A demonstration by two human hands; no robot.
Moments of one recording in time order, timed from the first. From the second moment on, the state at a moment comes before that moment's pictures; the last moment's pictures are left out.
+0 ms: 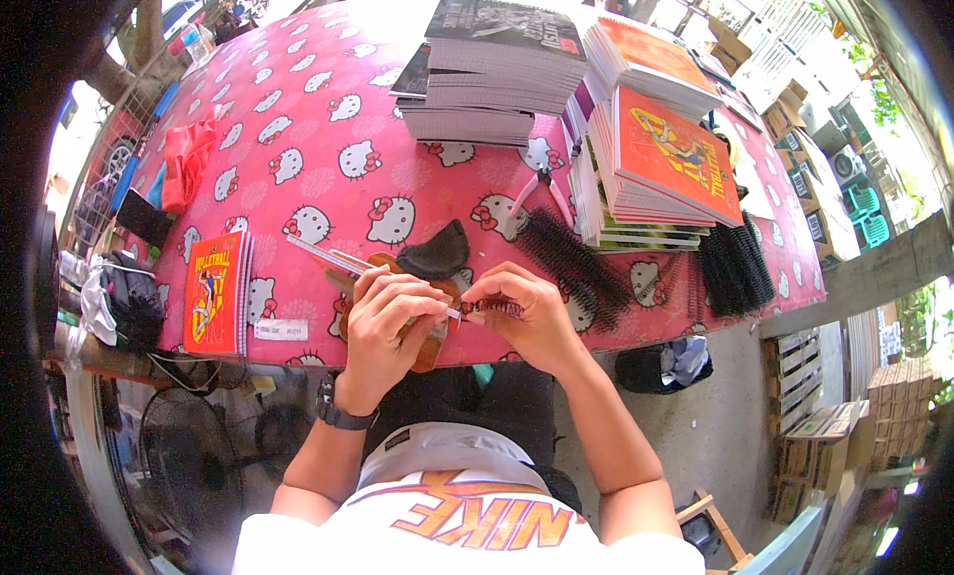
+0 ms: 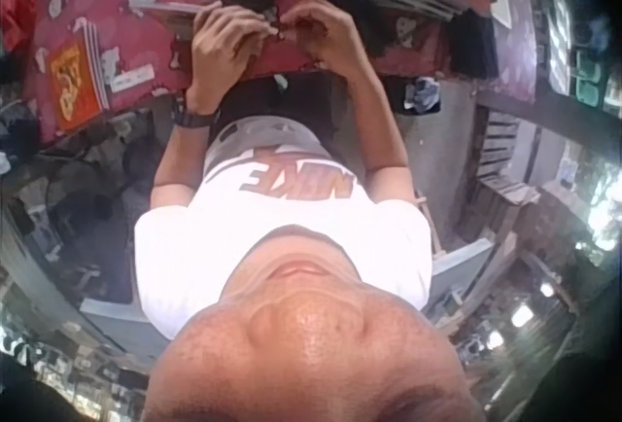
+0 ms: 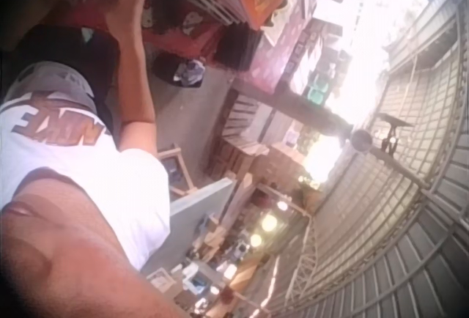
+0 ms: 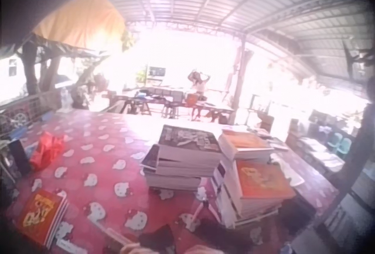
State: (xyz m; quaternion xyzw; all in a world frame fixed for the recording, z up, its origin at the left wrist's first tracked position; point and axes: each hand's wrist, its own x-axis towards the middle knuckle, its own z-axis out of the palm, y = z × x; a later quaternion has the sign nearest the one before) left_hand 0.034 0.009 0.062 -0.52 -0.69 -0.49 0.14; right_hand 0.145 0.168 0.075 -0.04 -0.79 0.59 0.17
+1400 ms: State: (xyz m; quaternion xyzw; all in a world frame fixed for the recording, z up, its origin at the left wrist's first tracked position) left_hand 0.038 -0.010 0.050 -0.54 -0.69 -0.47 0.14; right_hand 0.153 0.152 0.094 0.04 -0.88 0.45 0.17
